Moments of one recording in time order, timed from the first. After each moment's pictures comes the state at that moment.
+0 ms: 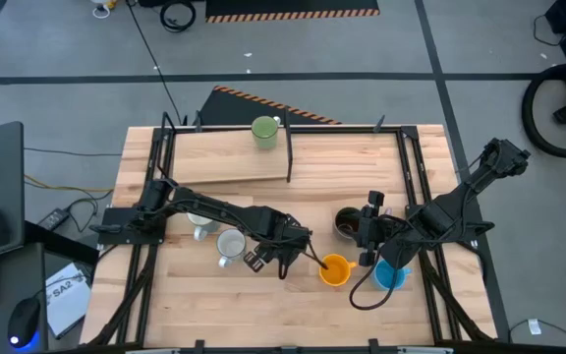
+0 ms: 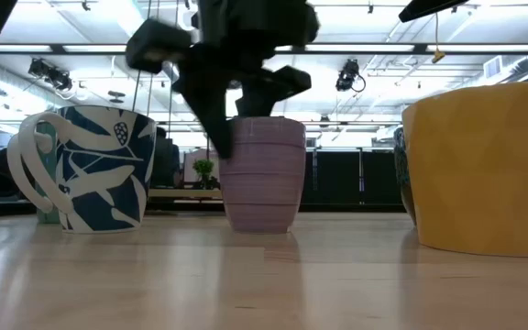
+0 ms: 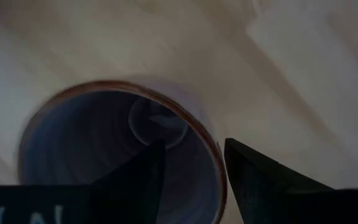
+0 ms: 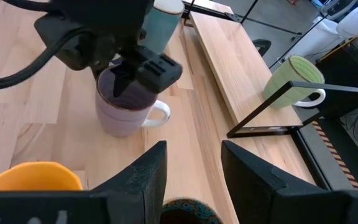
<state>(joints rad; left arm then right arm) -0.21 2.08 1.74 -1.03 -0.03 0.55 0.64 1.18 0.98 -0.68 0.84 0.33</state>
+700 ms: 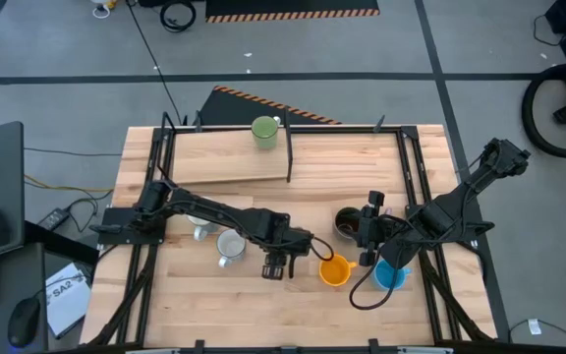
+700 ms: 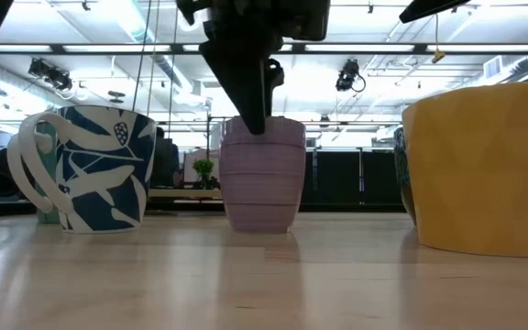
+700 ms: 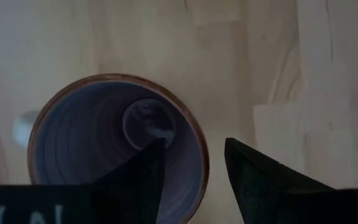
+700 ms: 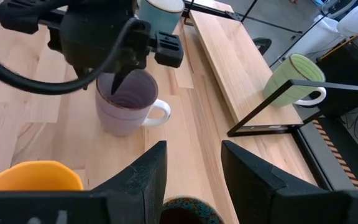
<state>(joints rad) -0.23 2.07 1.78 -1.00 -0.06 -0.10 0.64 1.18 0.98 -0.68 0.84 0.34</state>
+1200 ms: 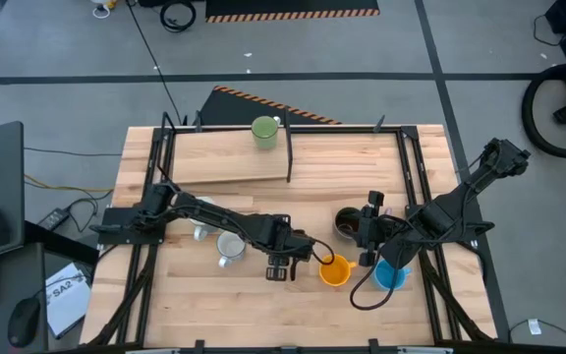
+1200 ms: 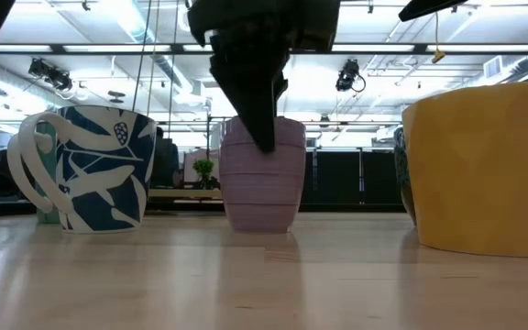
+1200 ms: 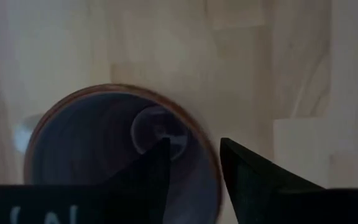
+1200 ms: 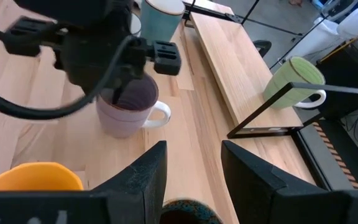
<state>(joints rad) -0.25 2.11 1.78 -0.97 -0.14 -0.14 0.64 1.18 0.99 -0.67 0.84 0.32</state>
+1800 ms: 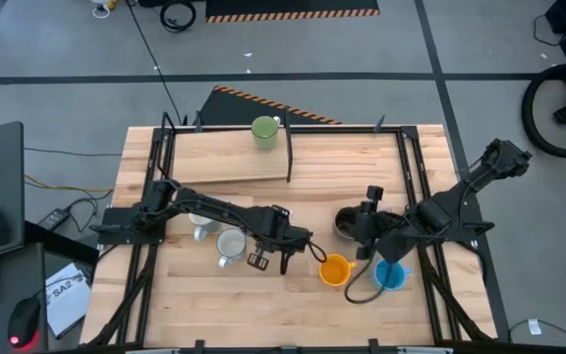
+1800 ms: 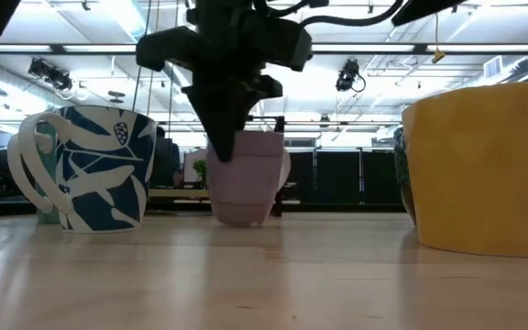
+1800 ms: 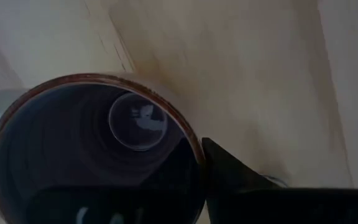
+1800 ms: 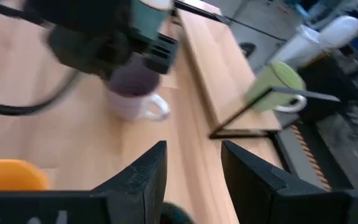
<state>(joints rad) -0.21 2.10 1.77 -1.16 -0.16 0.22 0.59 1.18 0.99 -0.69 0.87 0.24</state>
